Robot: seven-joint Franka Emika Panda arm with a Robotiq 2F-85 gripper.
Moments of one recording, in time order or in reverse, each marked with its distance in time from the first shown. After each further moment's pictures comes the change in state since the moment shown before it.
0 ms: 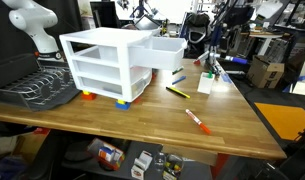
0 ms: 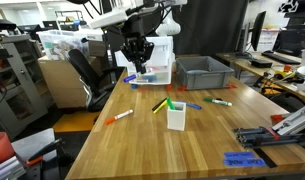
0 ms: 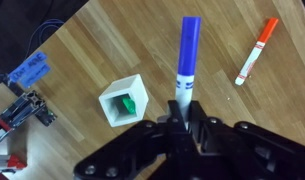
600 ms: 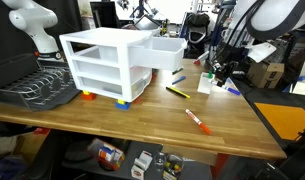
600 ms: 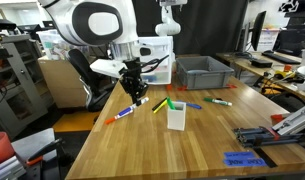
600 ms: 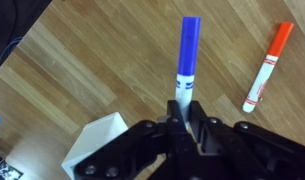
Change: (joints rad) arm -0.008 0.173 -0.014 -0.164 0.081 0.339 0.045
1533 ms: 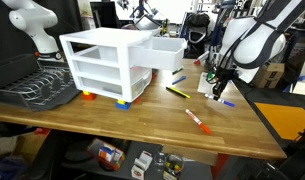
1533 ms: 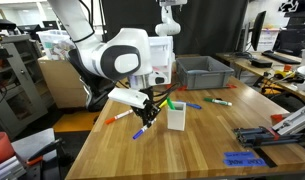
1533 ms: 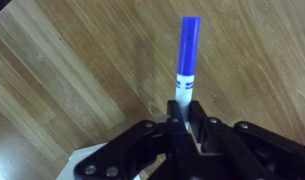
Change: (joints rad) arm -0.046 0.298 -0.024 0.122 -0.076 0.134 -0.132
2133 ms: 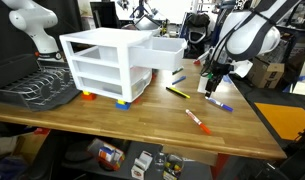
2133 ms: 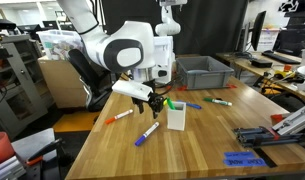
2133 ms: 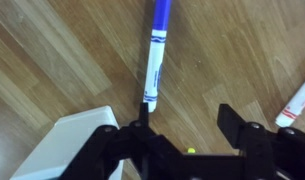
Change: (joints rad) arm -0.105 -0.018 0.133 0.045 0.098 -0.032 -0.104
